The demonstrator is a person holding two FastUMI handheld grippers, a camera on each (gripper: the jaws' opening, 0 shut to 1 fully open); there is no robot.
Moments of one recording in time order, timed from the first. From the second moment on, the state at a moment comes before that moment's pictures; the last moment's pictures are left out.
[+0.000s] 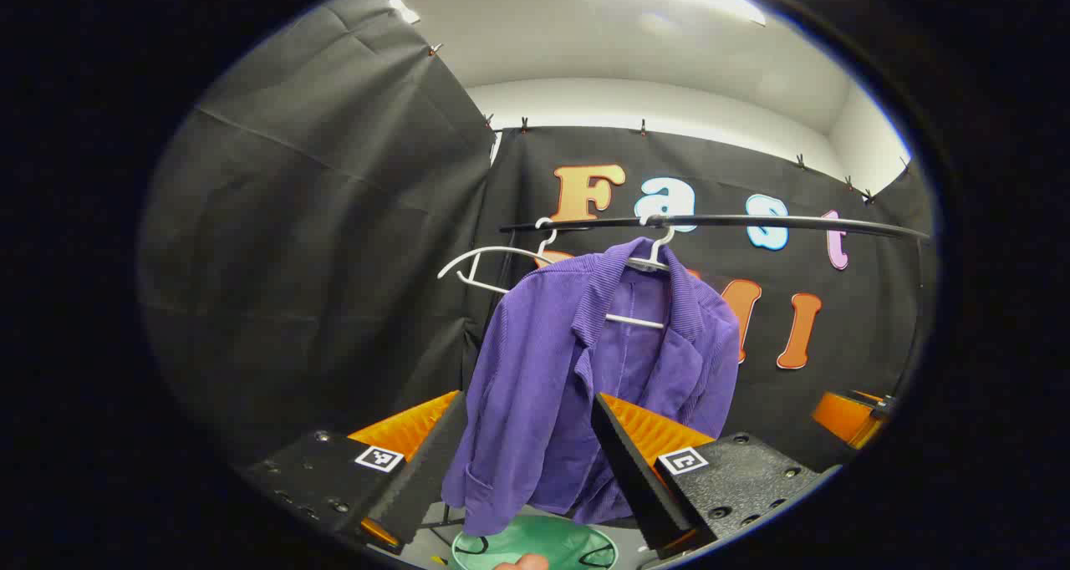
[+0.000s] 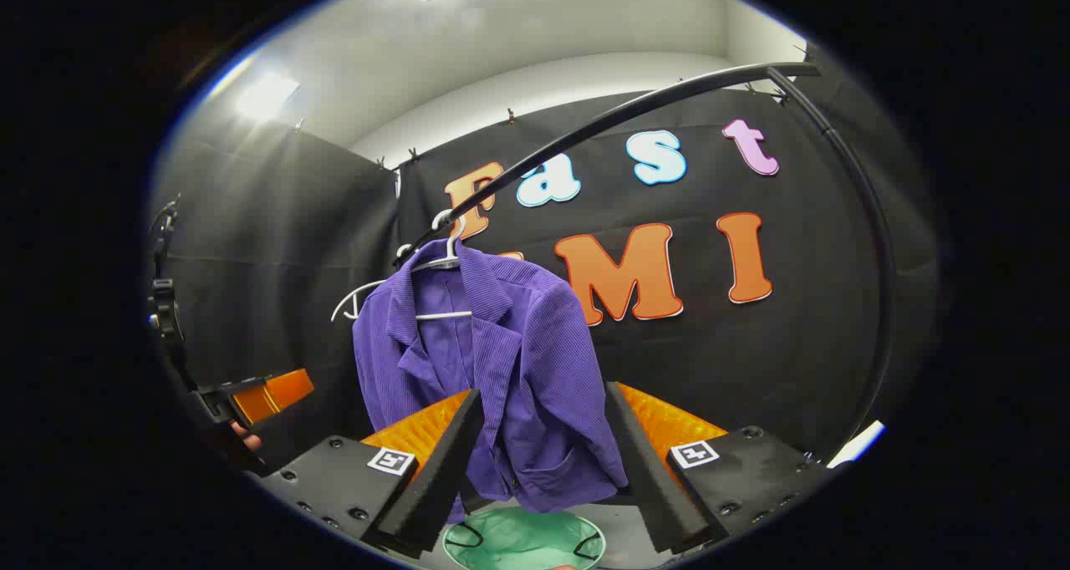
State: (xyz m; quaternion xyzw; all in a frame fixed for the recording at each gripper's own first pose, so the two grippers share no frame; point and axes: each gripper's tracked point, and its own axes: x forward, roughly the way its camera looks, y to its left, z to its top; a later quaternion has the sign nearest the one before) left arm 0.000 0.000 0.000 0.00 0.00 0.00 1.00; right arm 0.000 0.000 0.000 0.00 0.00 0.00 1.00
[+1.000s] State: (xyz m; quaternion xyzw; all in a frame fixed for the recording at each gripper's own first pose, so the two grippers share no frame) left arm 0.000 -0.032 -0.001 0.01 -0.01 -0.03 1.00; right arm -0.015 -0.002 0.000 -0.02 -0.01 -0.01 1.00
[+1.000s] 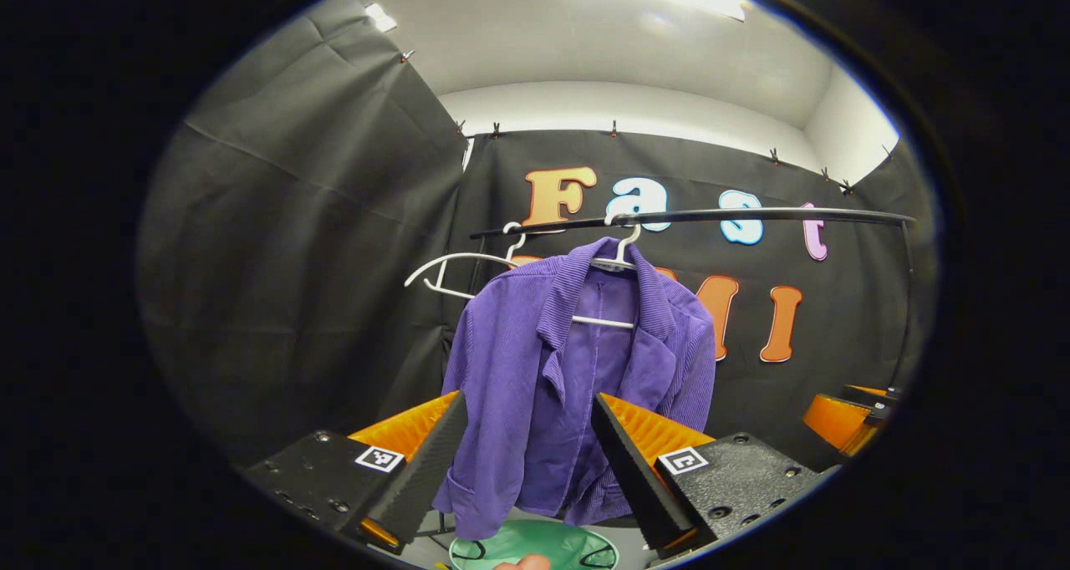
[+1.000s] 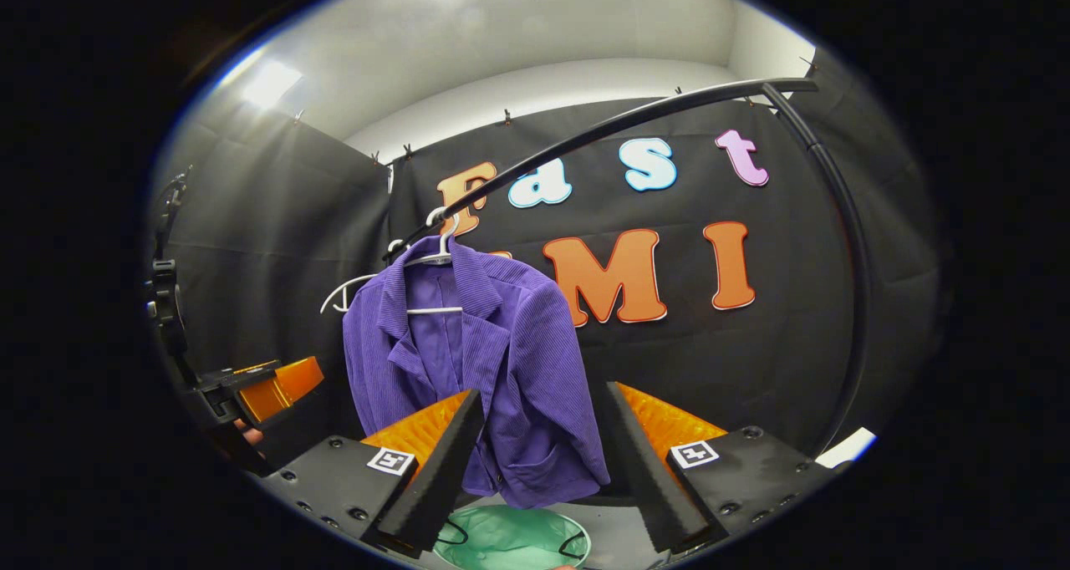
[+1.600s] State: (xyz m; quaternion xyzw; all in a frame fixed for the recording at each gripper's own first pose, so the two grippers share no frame) left arm 0.014 -0.023 0.007 0.02 0.00 -0.01 1.00; right arm 0.048 0.026 -0.012 -0.01 0.00 0.03 1.00
